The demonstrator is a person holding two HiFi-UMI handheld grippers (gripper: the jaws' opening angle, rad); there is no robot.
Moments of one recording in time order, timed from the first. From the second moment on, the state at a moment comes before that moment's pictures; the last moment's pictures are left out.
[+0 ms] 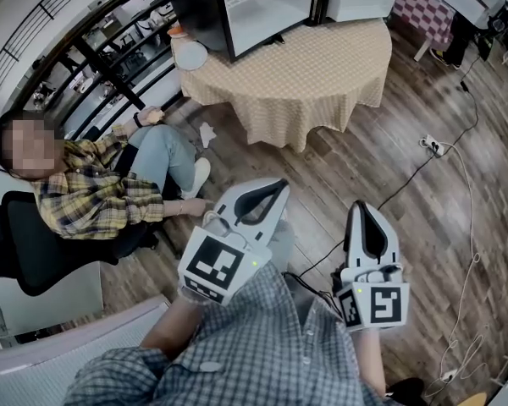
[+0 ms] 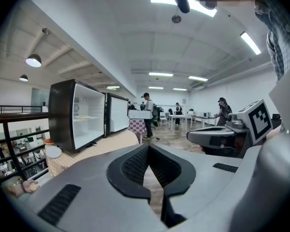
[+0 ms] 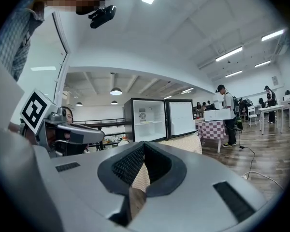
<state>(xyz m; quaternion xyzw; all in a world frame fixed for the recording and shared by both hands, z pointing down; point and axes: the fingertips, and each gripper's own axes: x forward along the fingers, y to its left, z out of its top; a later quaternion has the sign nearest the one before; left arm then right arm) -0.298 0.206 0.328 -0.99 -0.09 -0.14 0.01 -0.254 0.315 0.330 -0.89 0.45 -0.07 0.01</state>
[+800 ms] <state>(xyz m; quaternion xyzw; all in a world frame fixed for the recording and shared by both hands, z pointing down) -0.106 0.112 0.332 -0.99 -0.11 -0.13 0.01 -0.069 0.225 0.334 -0.90 0.42 -0.08 0.00</state>
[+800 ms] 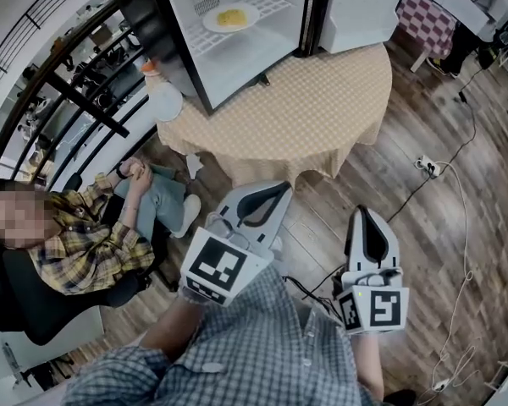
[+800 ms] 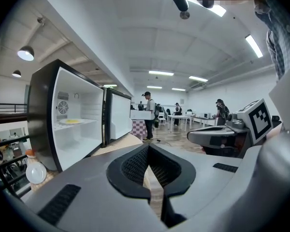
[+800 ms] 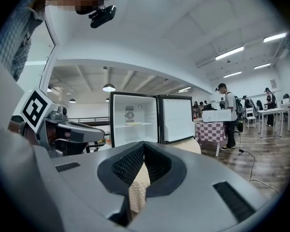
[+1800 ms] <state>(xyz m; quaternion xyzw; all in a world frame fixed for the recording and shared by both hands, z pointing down) 0.004 -0.004 0.332 -0.99 -0.02 -0.12 0.01 0.060 0.090 0.334 -0.85 0.52 -0.06 -0.01</state>
